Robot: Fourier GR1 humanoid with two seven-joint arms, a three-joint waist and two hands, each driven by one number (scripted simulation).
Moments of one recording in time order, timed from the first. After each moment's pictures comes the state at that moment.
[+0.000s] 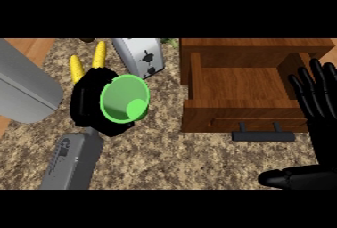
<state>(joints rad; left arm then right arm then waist) -0.39 0.01 0.06 -1.32 0.27 -0.11 -0.43 -0.09 -0.10 -0.08 -2.09 -0.17 0.13 0.19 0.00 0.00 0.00</state>
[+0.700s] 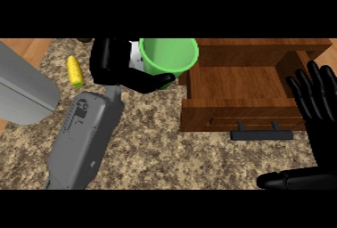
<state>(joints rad) -0.75 0.00 -0.01 -1.29 0.21 0.15 -0.20 -0.08 -0.09 -0.07 -2.09 -0.16 0.14 0.17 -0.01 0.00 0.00</state>
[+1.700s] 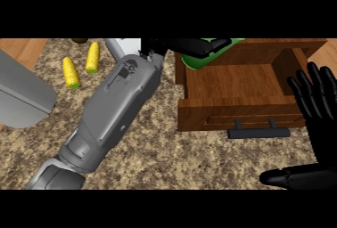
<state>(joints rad) -1.16 0.00 -0.13 -0.77 0.32 0.33 -0.26 -0.07 -0.11 -0.10 -2.04 -0.18 0.18 0.13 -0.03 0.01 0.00</state>
